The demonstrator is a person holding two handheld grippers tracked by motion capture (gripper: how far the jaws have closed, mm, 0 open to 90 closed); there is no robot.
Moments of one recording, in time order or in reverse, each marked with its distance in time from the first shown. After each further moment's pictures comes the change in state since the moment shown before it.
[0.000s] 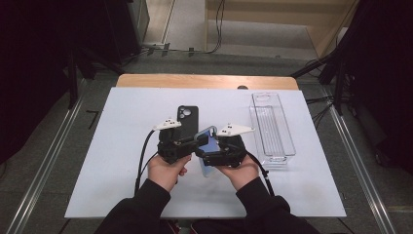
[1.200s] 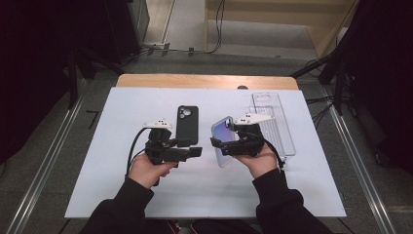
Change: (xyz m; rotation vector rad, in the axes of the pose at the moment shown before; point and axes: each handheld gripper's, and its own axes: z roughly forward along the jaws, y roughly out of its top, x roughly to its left) left arm 0.022 0.001 -0.025 0.188 -0.084 0.092; right arm -0.043 0.013 -0.030 0.008 0.006 -0.020
